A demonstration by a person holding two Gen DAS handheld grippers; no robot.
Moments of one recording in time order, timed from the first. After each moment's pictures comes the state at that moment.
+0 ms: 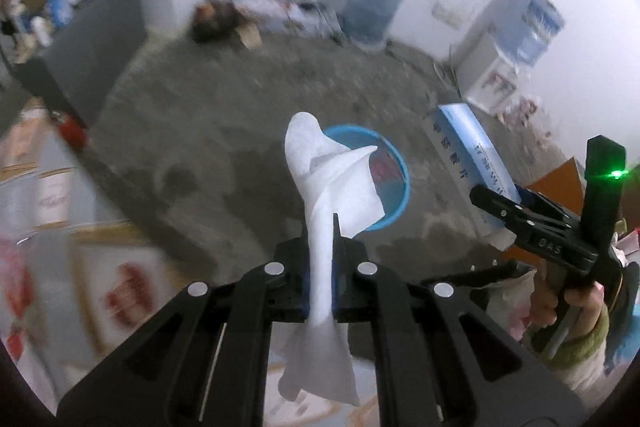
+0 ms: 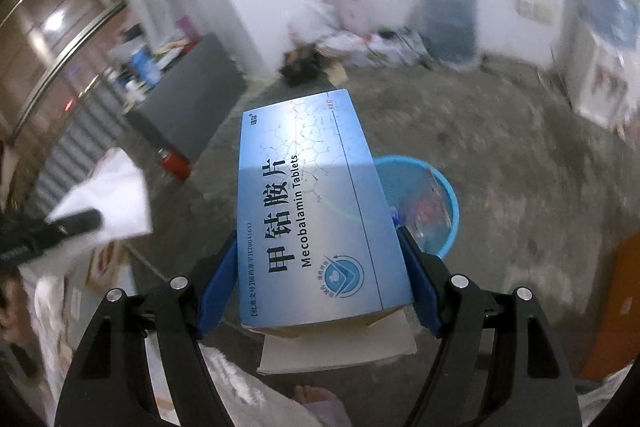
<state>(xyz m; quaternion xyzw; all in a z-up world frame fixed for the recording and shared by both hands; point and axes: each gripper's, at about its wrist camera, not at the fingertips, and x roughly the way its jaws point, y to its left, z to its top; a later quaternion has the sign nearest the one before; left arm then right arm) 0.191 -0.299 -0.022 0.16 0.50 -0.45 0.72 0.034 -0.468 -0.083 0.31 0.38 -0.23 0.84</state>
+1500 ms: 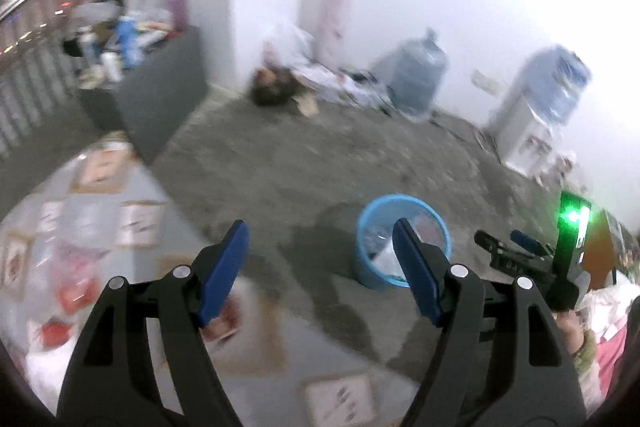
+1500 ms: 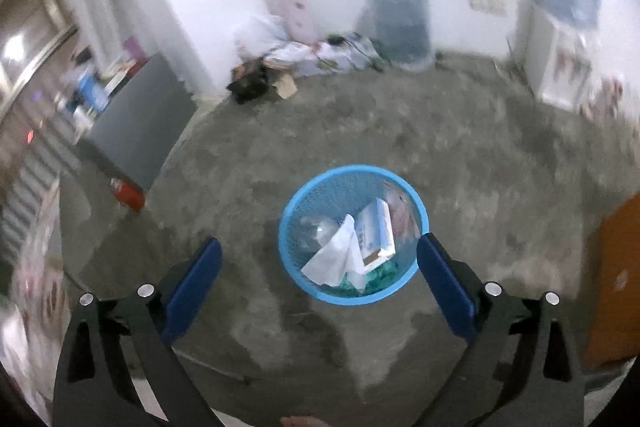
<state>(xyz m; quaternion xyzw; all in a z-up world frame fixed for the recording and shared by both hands) 0.189 -0.202 0.054 0.10 0.38 -0.37 0.84 0.062 -0.454 -0.096 0.24 0.36 -0.31 0.84</state>
